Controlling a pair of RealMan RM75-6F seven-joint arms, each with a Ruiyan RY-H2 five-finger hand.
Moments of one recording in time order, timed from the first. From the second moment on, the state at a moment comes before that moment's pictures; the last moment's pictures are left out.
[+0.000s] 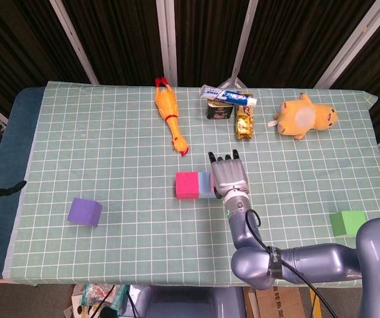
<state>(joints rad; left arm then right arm) -0.30 -0.84 -0.26 -1.99 1.15 1.35 0.01 1.24 -1.44 0.37 -1.90 0.05 1.33 -1.05</state>
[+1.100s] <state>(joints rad) -0.30 -0.83 -0.26 -1.99 1.14 1.35 0.00 1.24 -1.45 0.36 -1.90 0.05 1.33 -1.05</state>
